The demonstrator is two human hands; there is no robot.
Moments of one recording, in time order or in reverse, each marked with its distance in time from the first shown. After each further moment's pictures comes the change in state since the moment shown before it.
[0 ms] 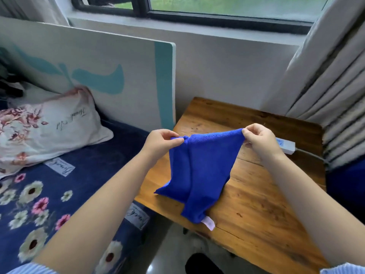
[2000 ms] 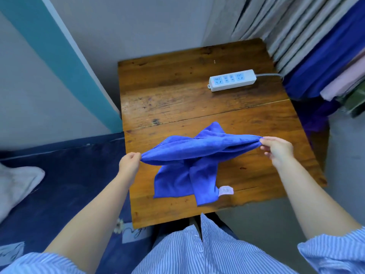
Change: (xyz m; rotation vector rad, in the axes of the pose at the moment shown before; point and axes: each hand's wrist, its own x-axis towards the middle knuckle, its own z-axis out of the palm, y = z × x) left_hand 0.161 -0.163 0.016 0.246 -0.273 -0.489; right_hand -0.034 0.152 0.021 0.379 0.804 0.903
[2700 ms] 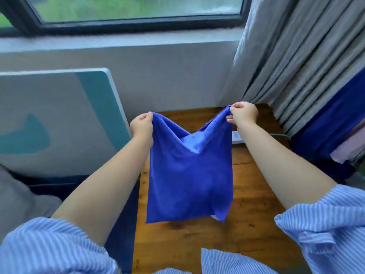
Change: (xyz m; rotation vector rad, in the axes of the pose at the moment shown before) left_hand -0.031 0.210 -0.031 -0.626 0.184 0.374; right_hand -0.048 -0.207 0.130 -0.074 -0.133 -0.550
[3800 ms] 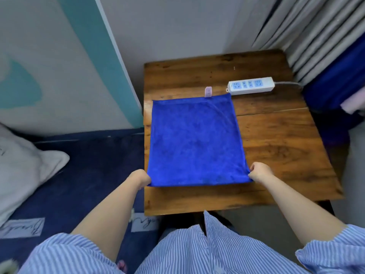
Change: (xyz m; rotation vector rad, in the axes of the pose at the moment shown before) left_hand -0.063 -0.196 -0.159 1.411 -0.507 -0.540; right_hand -0.130 0.248 -0.066 -1.099 -0.465 0.341
